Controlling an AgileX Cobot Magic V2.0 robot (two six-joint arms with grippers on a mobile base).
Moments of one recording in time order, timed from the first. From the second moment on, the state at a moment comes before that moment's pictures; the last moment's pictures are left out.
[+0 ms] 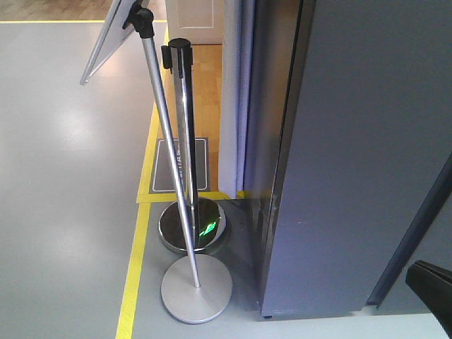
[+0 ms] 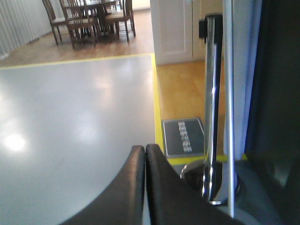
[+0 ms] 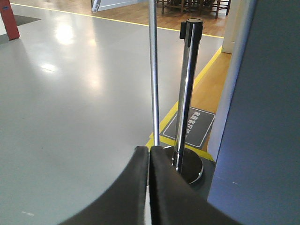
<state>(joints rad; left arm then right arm) 0.08 -0.01 0.02 0.07 0.25 -0.03 -0.14 0.30 -0.41 0.96 0.79 -0.96</state>
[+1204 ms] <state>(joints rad) 0.08 -0.01 0.02 0.07 0.22 -0.03 -0.14 0.30 -0.41 0.96 0.79 -0.96</state>
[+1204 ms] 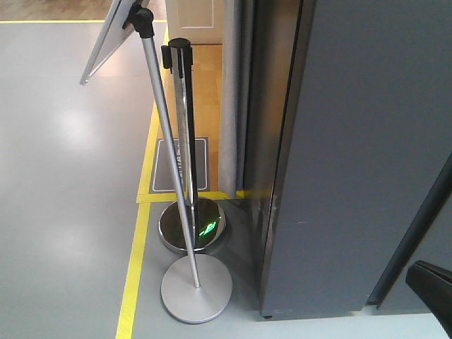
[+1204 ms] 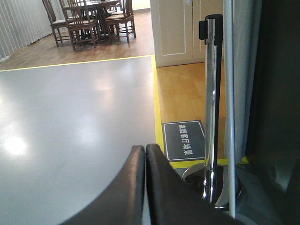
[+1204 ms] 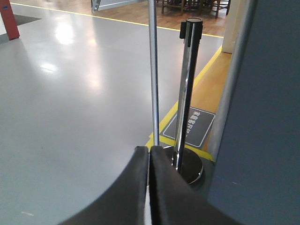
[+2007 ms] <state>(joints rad) 0.08 -0.01 0.02 0.07 0.22 -0.03 -0.05 0.11 -0.23 0.23 0.45 -0.11</state>
